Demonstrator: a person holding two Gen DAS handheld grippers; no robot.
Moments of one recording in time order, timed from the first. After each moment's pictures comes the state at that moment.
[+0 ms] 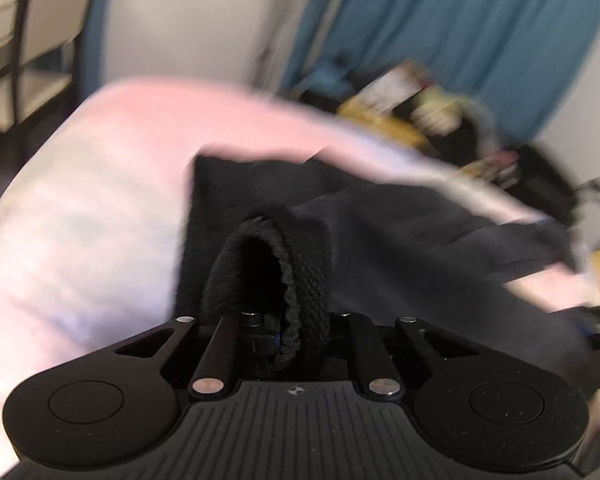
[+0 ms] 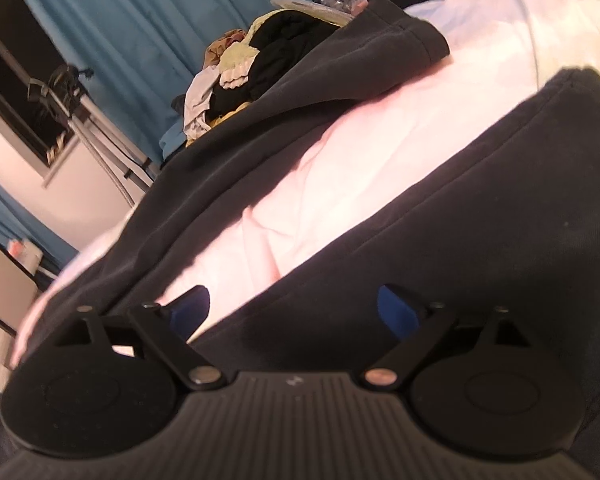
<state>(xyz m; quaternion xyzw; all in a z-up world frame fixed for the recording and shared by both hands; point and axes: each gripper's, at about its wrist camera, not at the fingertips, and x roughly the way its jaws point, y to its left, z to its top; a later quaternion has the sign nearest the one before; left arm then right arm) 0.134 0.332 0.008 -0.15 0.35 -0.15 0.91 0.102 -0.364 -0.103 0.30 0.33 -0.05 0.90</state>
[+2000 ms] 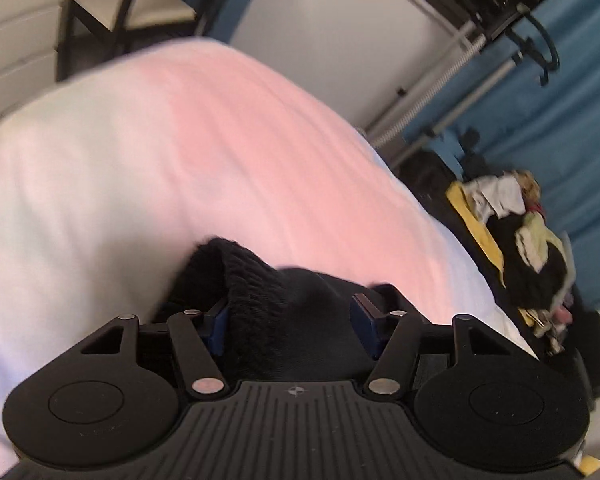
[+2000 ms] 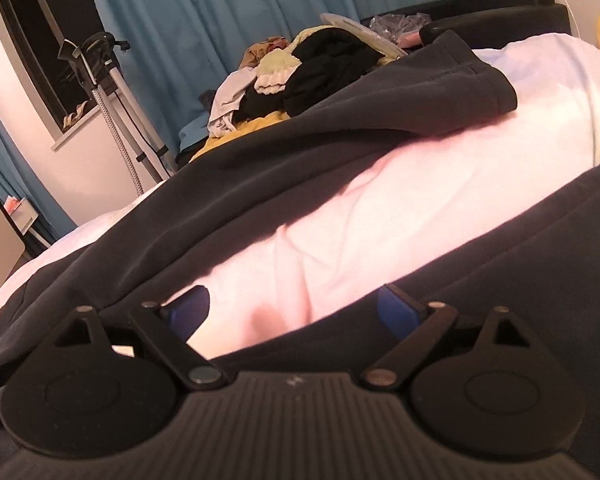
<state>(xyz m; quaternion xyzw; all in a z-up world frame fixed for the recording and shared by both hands) 0.284 0.318 -0.036 -0.34 0.40 0.06 0.85 0.142 -0.339 -0.104 0.22 0.30 -0.03 0.93</state>
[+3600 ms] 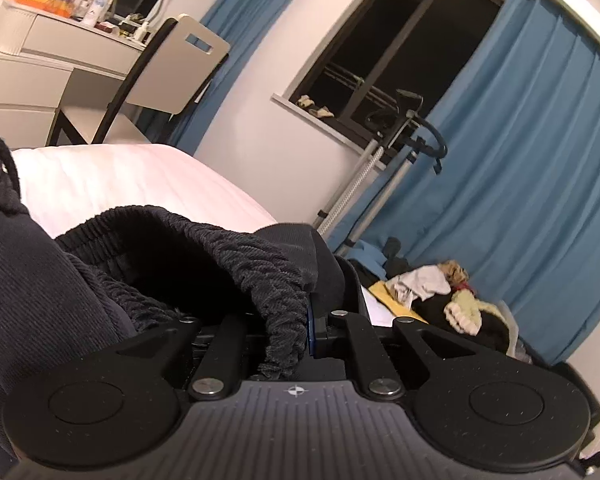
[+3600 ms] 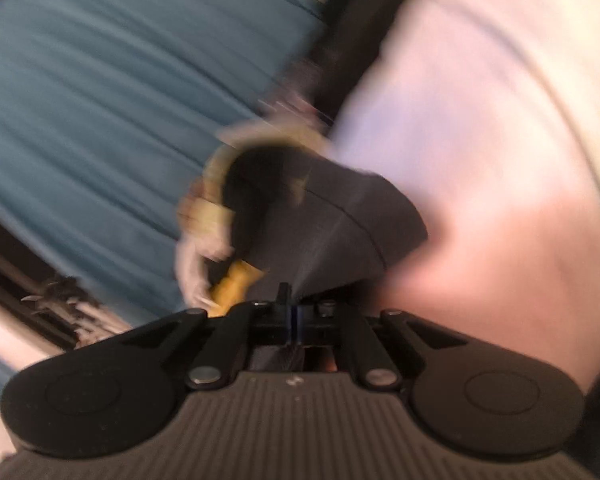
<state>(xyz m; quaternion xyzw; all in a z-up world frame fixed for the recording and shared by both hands) 0.092 0.176 -0.029 -0.31 0.12 0.09 0.94 0.231 -0.507 -0.085 0.46 0.11 -0.10 0.87</state>
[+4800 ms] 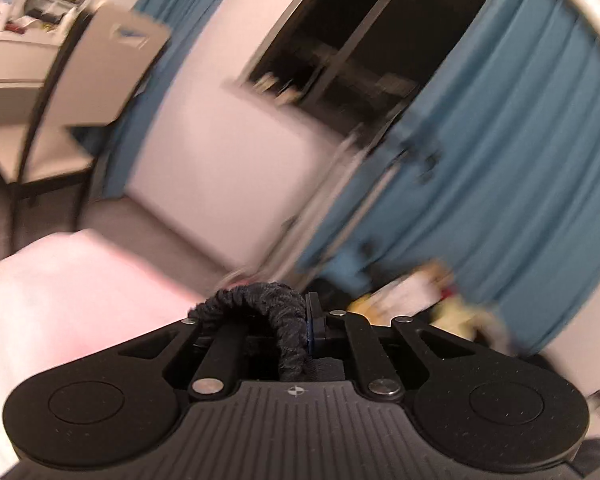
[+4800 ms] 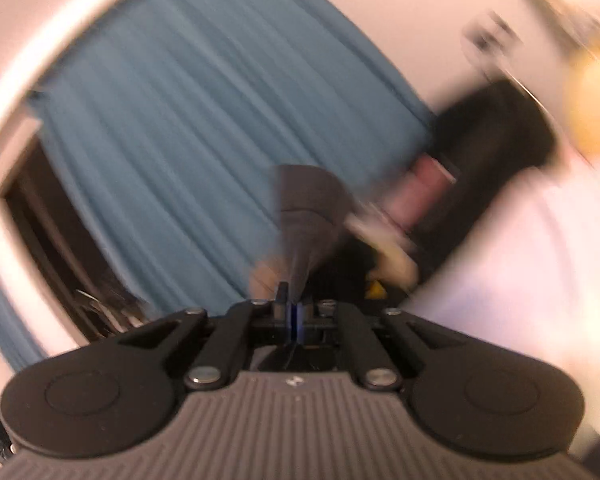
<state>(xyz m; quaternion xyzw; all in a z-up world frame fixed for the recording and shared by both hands) 0.326 0.323 0.042 -0.25 0.21 0.02 0.94 0.137 -0.538 -0.001 0.37 0.06 -0.08 0.92</state>
